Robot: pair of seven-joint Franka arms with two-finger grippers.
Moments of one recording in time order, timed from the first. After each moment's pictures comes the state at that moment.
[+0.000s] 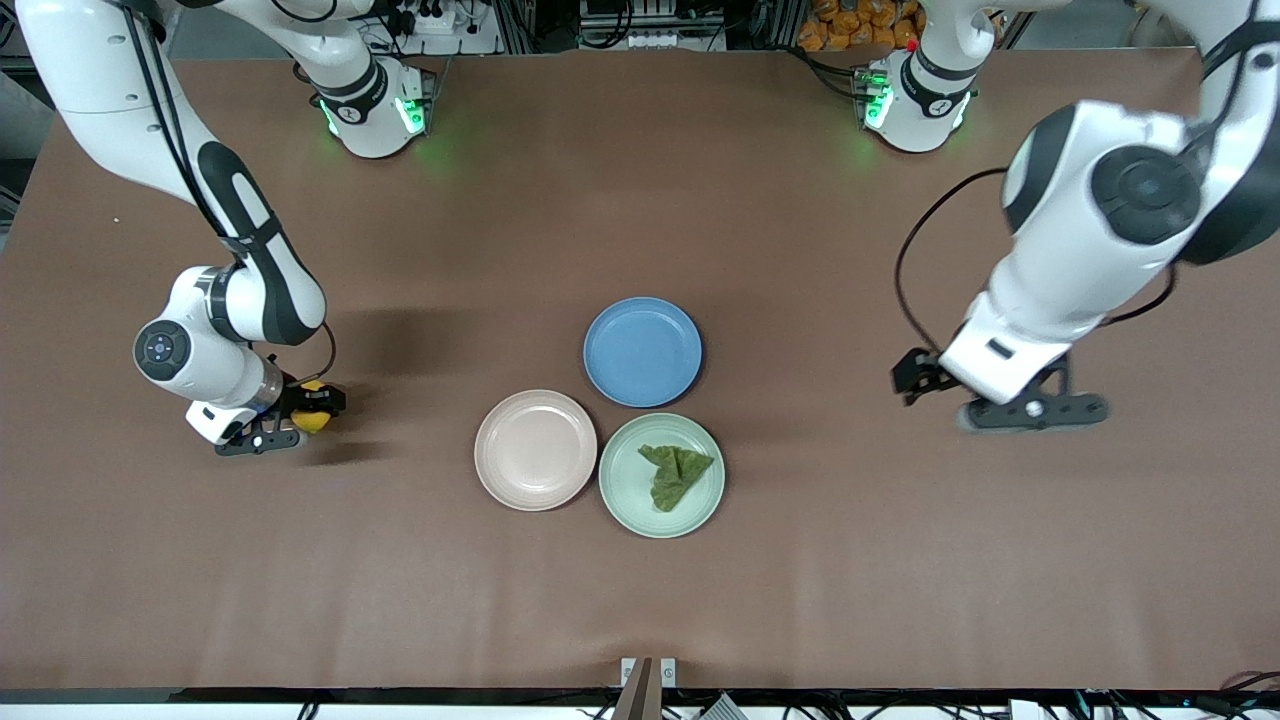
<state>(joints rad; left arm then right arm) -0.08 0.28 -0.24 -1.52 0.15 1.88 -0.39 -0.04 0.54 -0.02 -2.04 0.02 2.53 -0.20</state>
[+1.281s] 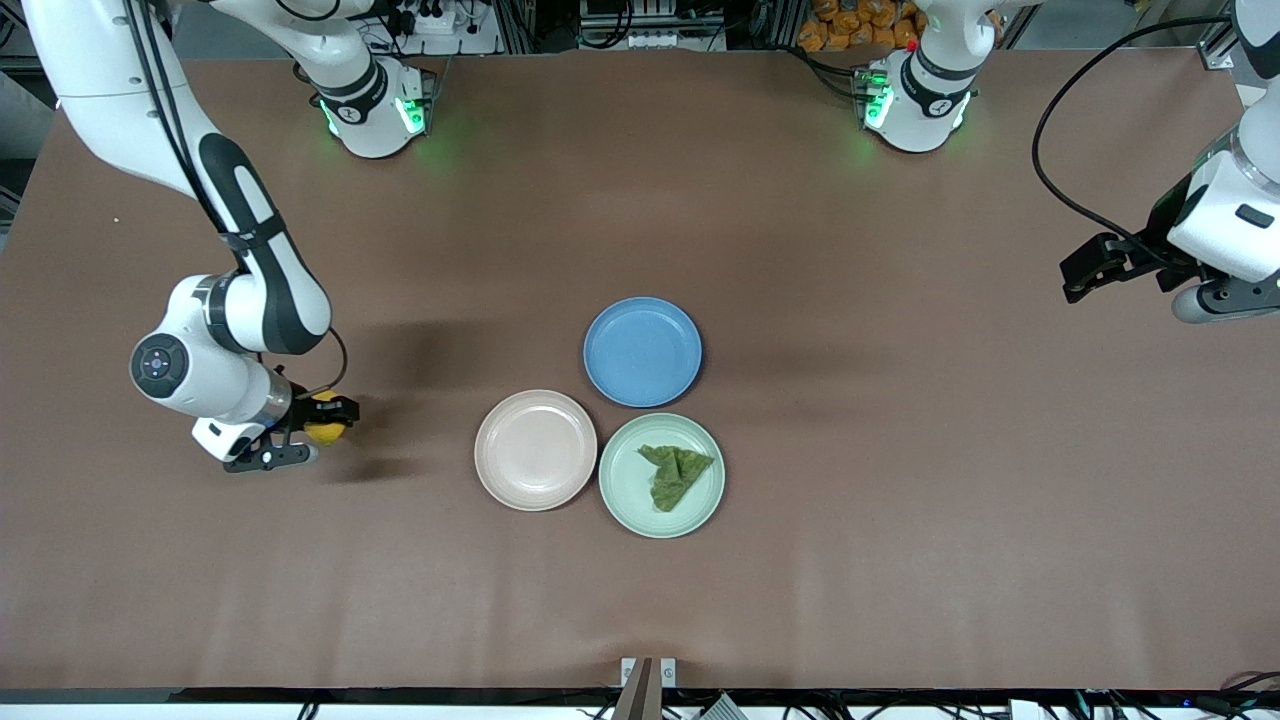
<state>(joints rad) 0.10 0.05 -0.24 -1.53 0.09 1.60 -0.23 0.00 0.53 0.02 -1.92 0.08 2.40 -0.17</state>
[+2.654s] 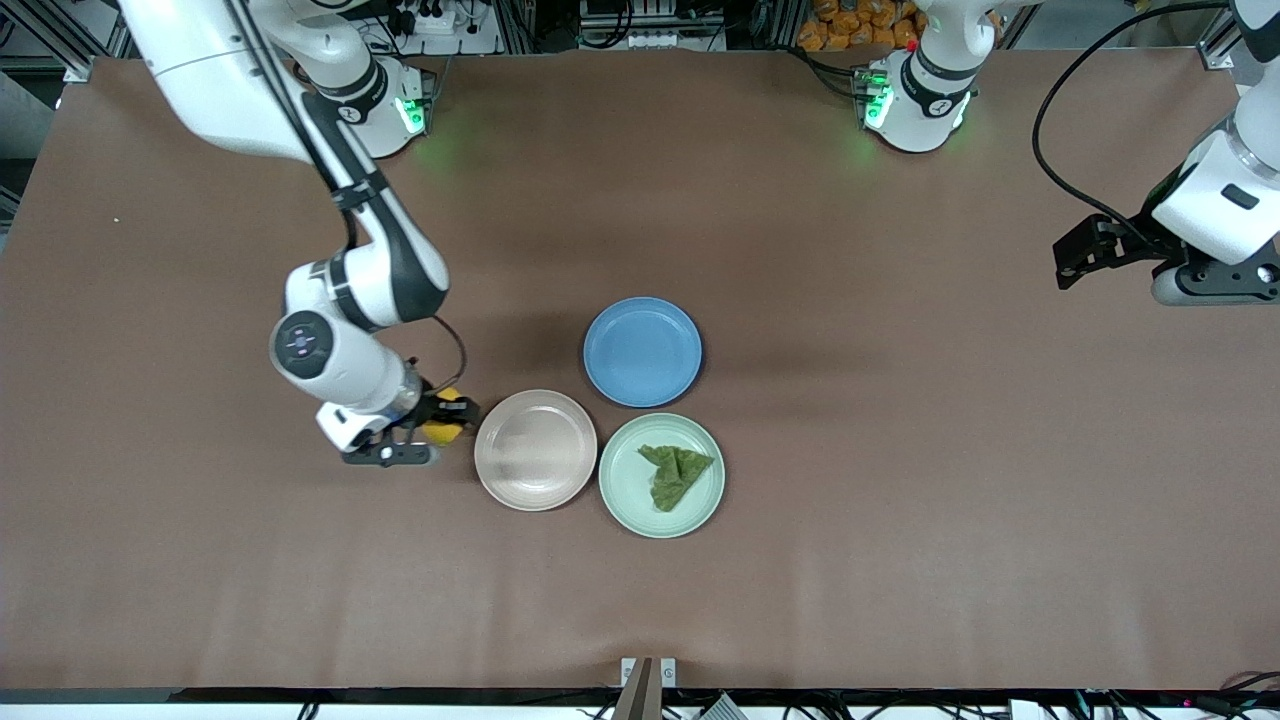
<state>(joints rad) 0.11 0.04 -0.26 -1.53 0.08 1.59 -0.11 0.25 0.53 0.09 -1.79 0.10 2.36 0.28</state>
